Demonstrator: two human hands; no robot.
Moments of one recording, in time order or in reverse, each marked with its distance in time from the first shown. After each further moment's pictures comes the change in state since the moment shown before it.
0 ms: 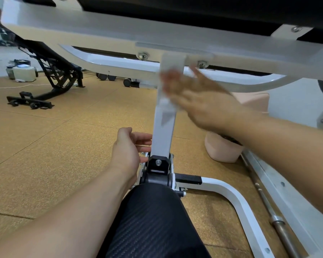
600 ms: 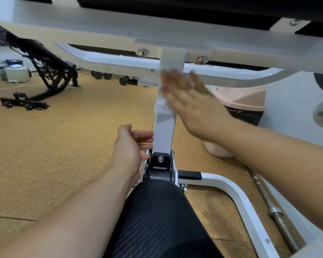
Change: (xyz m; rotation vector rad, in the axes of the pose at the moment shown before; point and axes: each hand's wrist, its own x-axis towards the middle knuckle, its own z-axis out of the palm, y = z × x) left_hand 0.006 -0.002 -0.004 -0.027 0.003 -0.006; right_hand -0.005 -0.037 0.011 -0.055 -0.026 0.114
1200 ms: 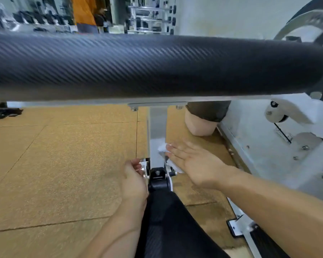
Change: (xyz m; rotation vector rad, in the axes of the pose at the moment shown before) left_hand -0.048 0.075 0.008 0.069 0.231 -0.301; right_hand -0.022 0.000 -0.112 0.613 -0.741 0.018
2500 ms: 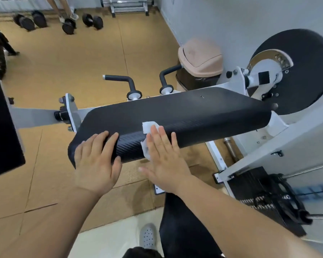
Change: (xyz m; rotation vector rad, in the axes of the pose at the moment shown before) left_hand -0.009 0.333 -0.129 1.557 -0.316 1.034; right_hand 0.067 -0.084 -0.267 0.358 0.099 0.508
